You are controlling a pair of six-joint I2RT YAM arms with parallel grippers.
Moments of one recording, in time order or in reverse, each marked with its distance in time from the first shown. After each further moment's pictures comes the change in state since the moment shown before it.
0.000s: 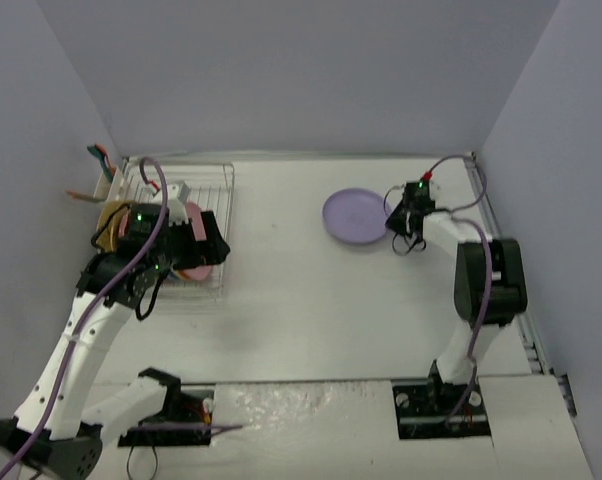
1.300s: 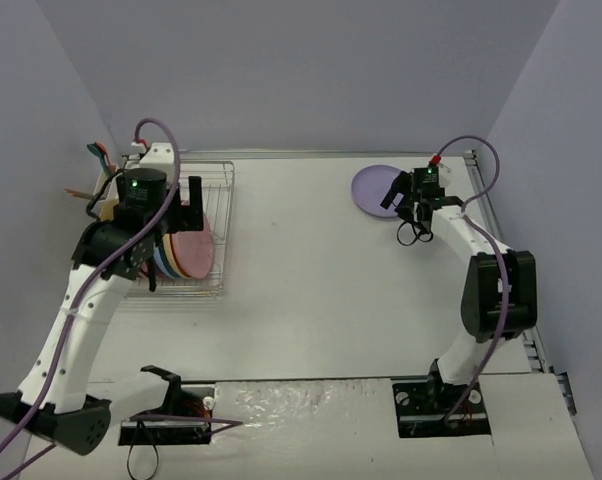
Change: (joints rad) left arm -0.005 0.163 0.257 0.000 -0.376 0.255; right arm 0.011 -0.171 0.021 -0.143 0.066 -0.087
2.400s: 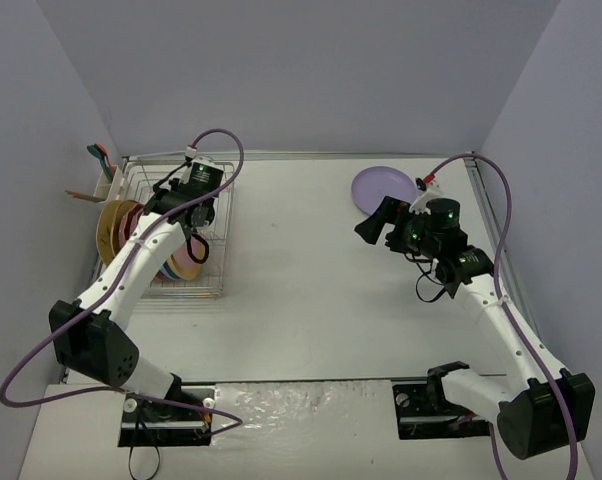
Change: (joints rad) left arm -0.039 0.343 0.009 -0.028 -0.384 0.102; right arm 0.152 -0.619 -0.299 0.007 -0.402 -0.066
